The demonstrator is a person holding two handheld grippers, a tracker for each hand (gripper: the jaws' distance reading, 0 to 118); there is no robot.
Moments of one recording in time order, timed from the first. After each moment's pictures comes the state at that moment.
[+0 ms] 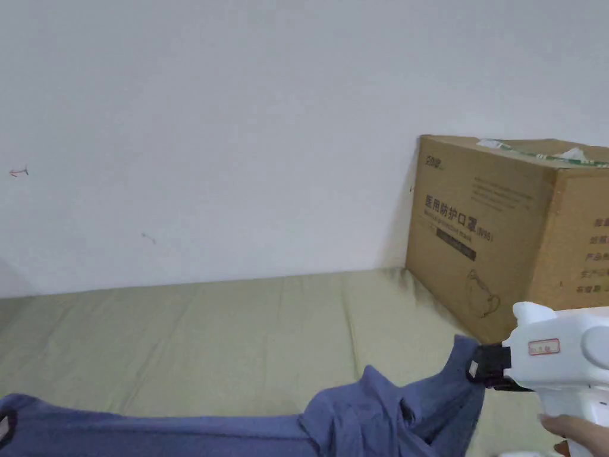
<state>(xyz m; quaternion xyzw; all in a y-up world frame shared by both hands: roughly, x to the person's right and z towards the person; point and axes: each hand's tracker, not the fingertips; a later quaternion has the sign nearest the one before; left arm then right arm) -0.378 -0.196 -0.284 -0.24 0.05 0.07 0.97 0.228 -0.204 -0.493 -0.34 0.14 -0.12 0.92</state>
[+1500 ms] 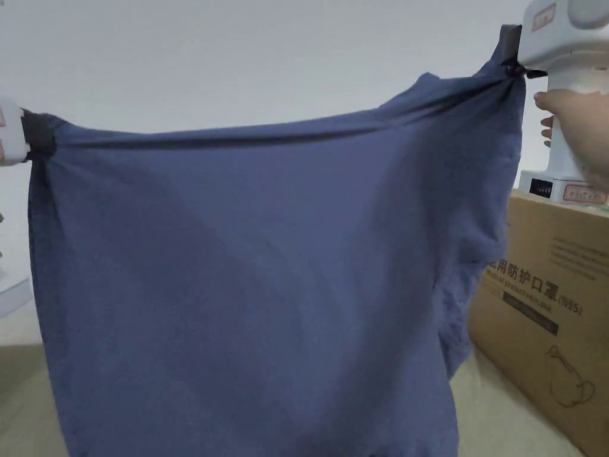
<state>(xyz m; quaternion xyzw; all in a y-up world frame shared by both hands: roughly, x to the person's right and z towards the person) -0.433 0.019 -0.489 0.03 0.16 0.04 0.99 0.085 0.127 -0.652 0.03 0.05 0.00 1.00</state>
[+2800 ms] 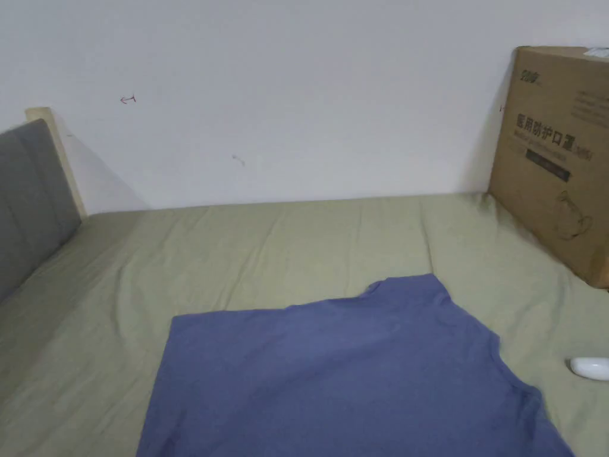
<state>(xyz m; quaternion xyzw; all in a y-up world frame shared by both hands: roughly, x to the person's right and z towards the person) -0.383 -0.400 -0.135 -0.39 0.02 0.07 0.92 0.248 -0.398 -0.281 -0.44 0.19 0.04 0.88</state>
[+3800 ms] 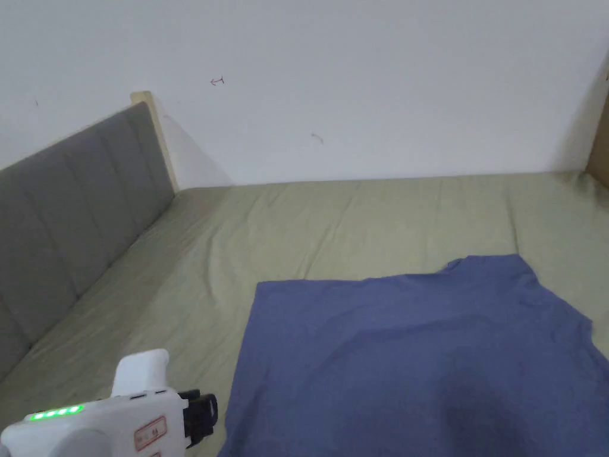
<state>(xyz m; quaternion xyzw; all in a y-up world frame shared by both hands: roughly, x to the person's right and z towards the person) -0.346 -0.290 -0.119 -0.40 0.12 0.20 0.88 0.160 -0.259 -0.253 -0.20 0.24 -0.12 0.94</state>
